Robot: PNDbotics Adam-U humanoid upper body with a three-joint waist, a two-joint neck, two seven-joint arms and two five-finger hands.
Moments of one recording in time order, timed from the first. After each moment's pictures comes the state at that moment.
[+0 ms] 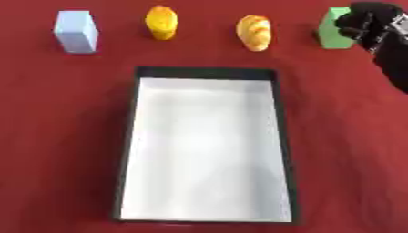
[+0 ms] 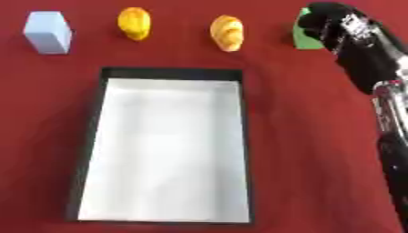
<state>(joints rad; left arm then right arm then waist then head) -0.36 0.39 0.14 -1.78 0.41 -0.15 0.05 -0.39 -0.49 -0.17 -1.72 -0.36 0.01 0.39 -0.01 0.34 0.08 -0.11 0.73</state>
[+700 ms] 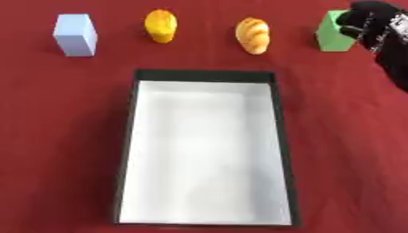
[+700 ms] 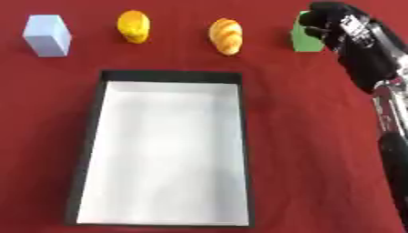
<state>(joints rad) -0.35 0.41 0.15 -1.78 0.41 -0.15 0.05 -0.38 -0.55 -0.18 -1.71 -0.36 -0.03 0.37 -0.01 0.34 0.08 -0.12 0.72</state>
